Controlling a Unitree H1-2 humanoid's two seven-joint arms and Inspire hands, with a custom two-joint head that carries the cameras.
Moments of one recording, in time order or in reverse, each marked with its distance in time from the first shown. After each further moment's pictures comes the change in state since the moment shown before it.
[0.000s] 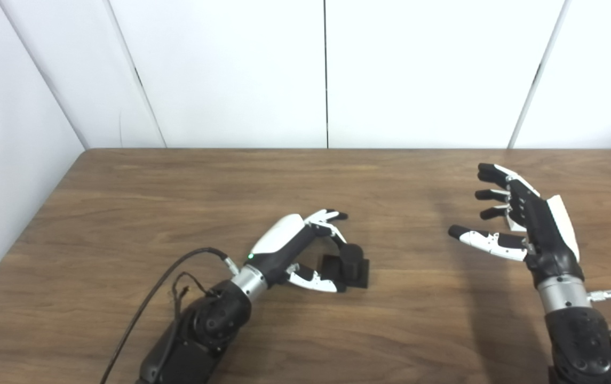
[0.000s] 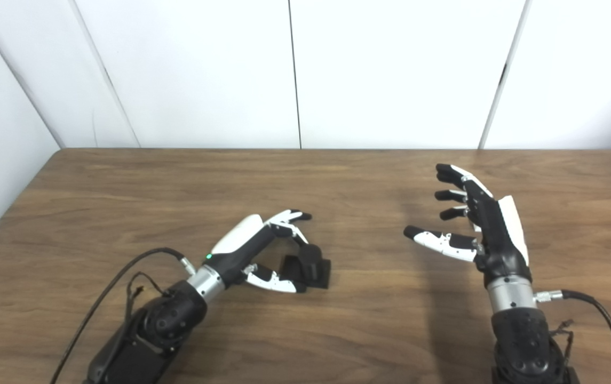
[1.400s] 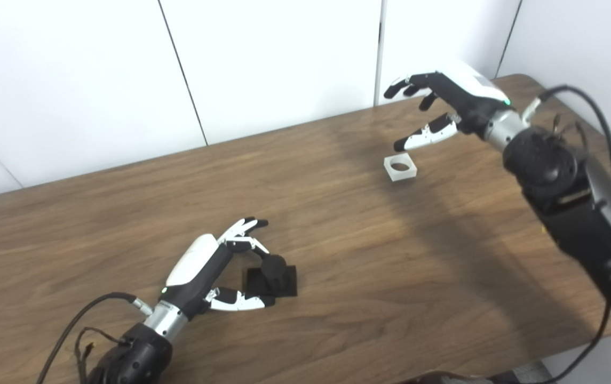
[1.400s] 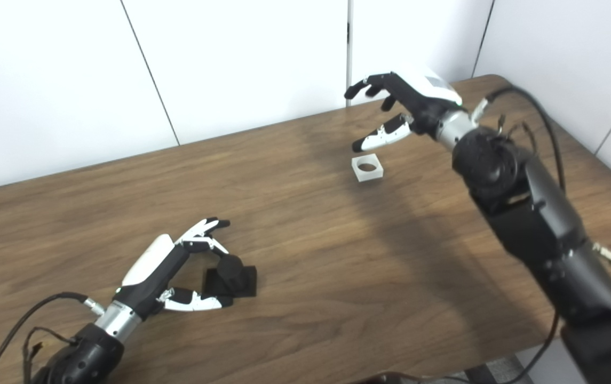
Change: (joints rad) left arm 0.042 0.037 -0.008 -0.052 -0.021 -0.065 -0.055; right arm -0.336 -0.525 0.141 0.116 -0.176 0.093 0.360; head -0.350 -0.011
